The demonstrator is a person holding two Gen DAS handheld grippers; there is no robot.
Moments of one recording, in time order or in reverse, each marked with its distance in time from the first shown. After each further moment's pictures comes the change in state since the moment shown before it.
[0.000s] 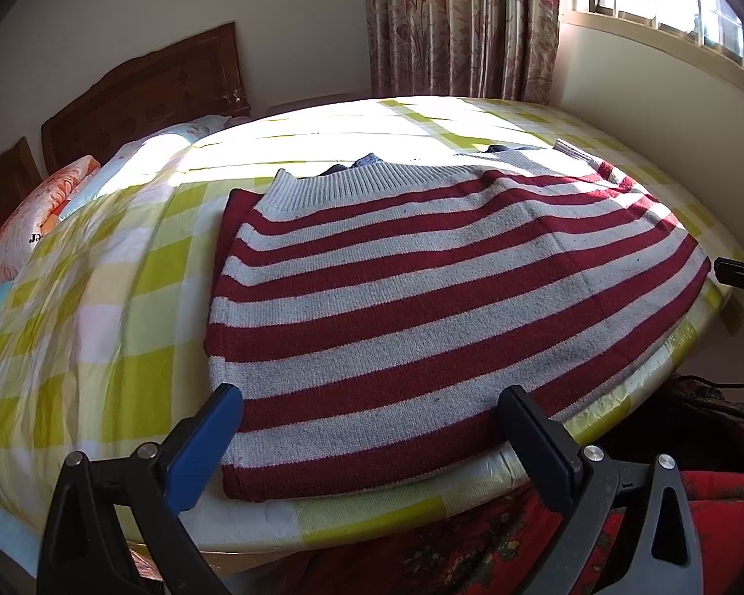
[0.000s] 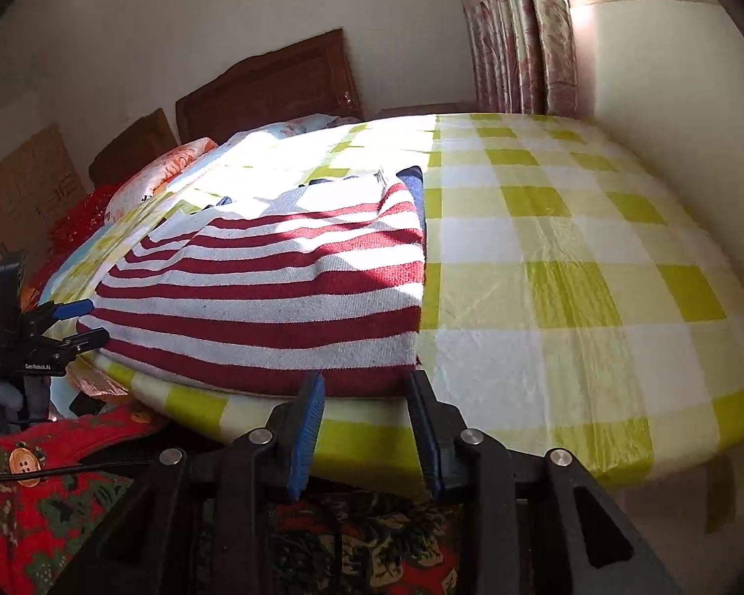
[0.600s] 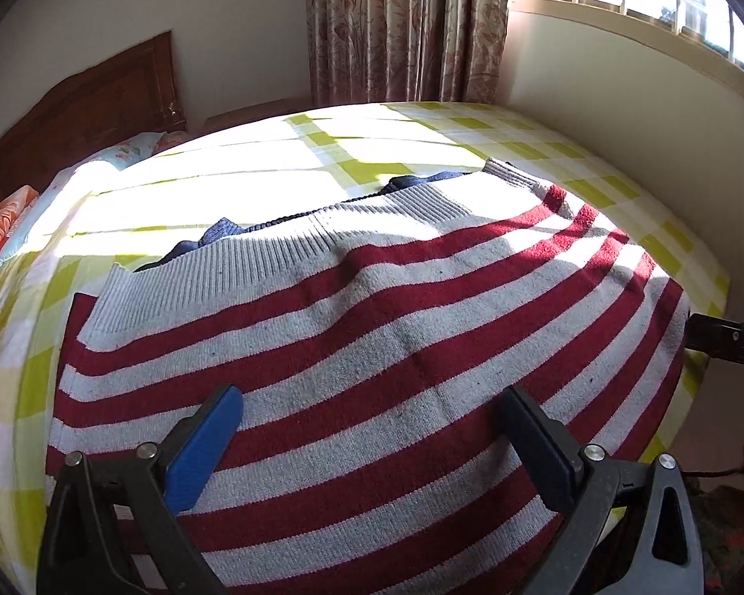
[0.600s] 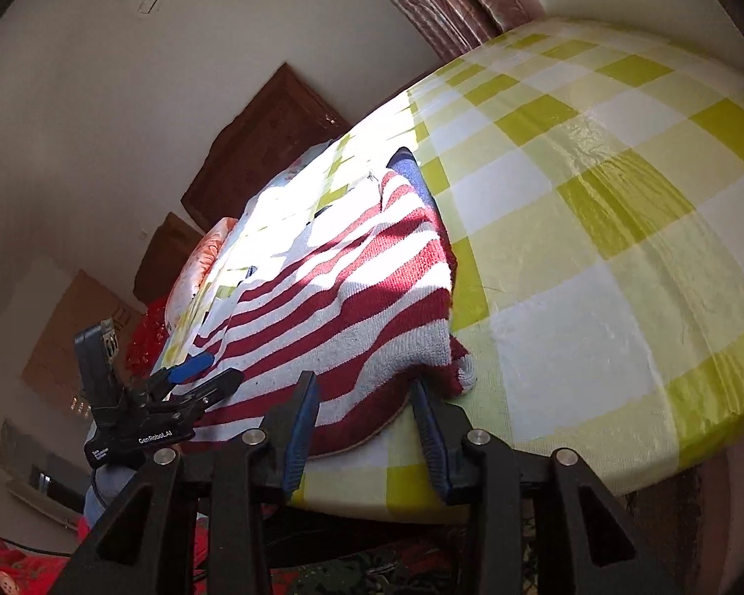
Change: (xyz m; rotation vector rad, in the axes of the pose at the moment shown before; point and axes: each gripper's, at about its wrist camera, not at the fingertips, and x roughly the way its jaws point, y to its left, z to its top) left arm 0.056 -0.074 0.070 0.078 -0.005 -0.150; right arm 0.032 -0.019 0.005 0.398 -0.030 0.292
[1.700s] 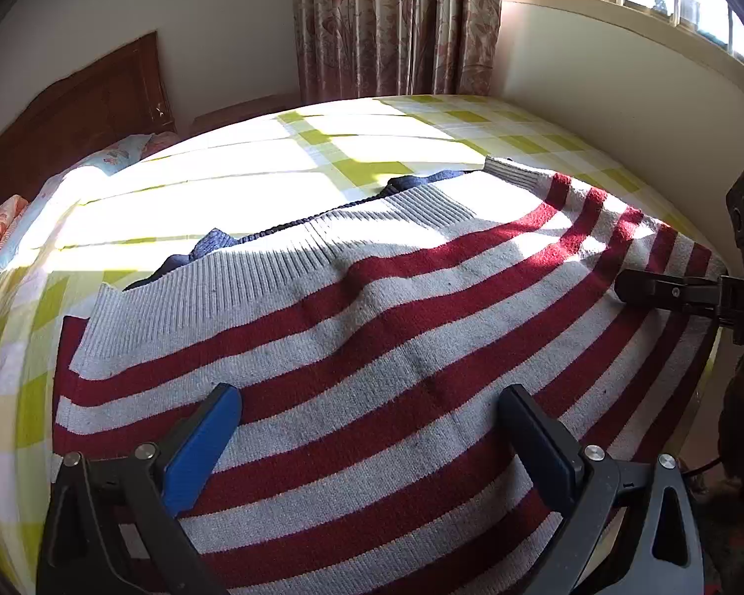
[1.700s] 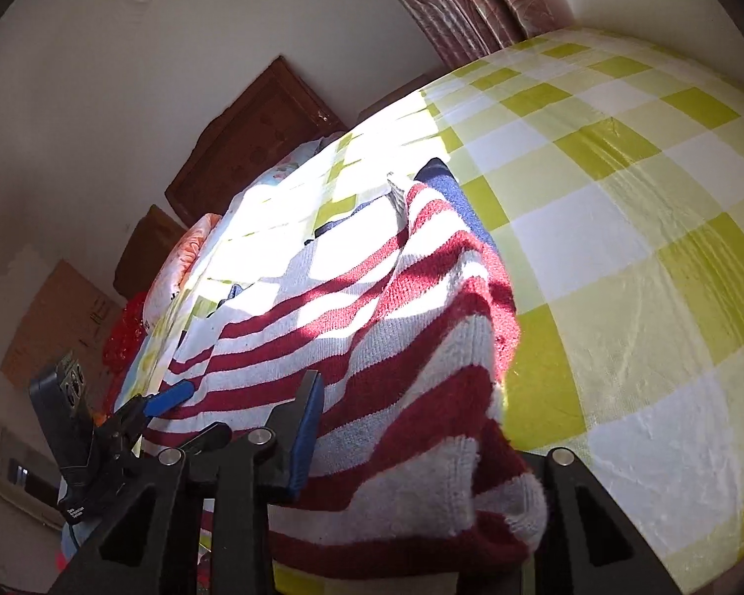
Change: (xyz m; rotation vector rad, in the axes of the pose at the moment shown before) left arm 0.016 0.004 0.022 0.018 0.042 -0.011; right arm 0.056 0.027 0.036 -0.050 -0.001 -0.066
